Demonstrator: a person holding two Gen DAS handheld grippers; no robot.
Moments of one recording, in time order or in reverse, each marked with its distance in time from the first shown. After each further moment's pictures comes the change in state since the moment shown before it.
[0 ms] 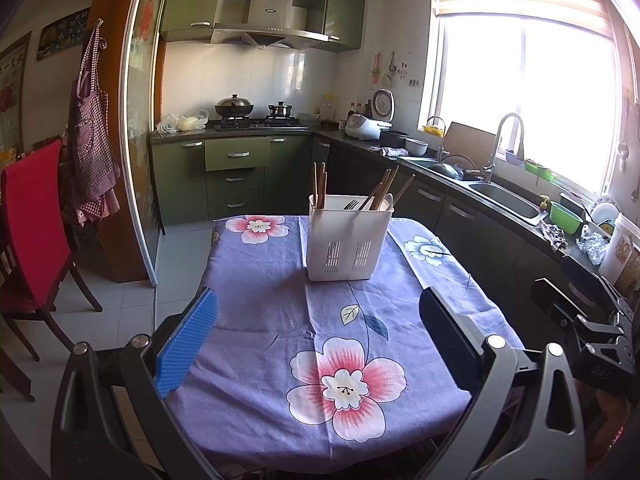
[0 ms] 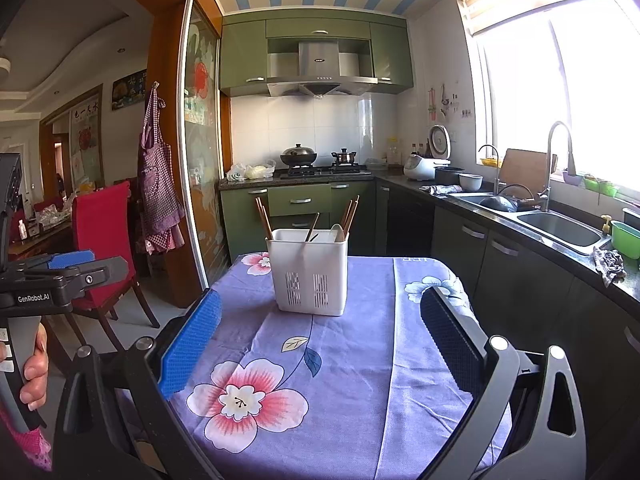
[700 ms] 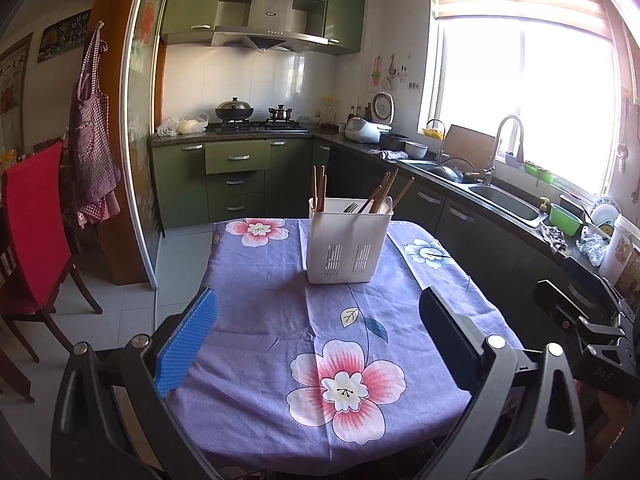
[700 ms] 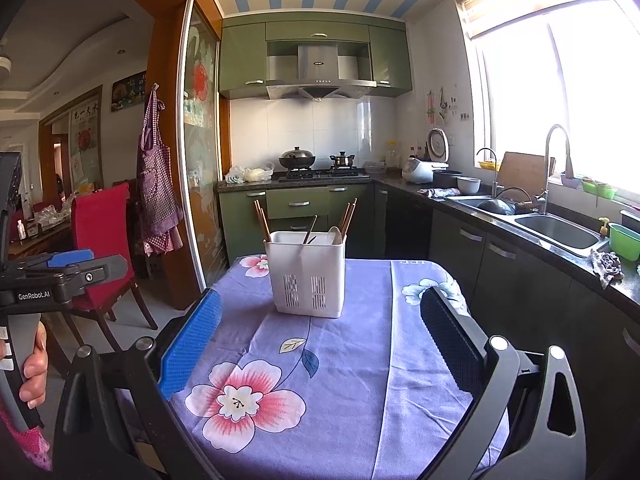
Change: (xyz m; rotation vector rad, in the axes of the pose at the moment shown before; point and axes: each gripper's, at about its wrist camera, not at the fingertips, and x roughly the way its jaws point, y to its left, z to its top) left arm -0.003 0.001 0.002 0.004 -0.011 0.003; right arm -0.004 0.000 -0.001 0.000 -0.009 -0.006
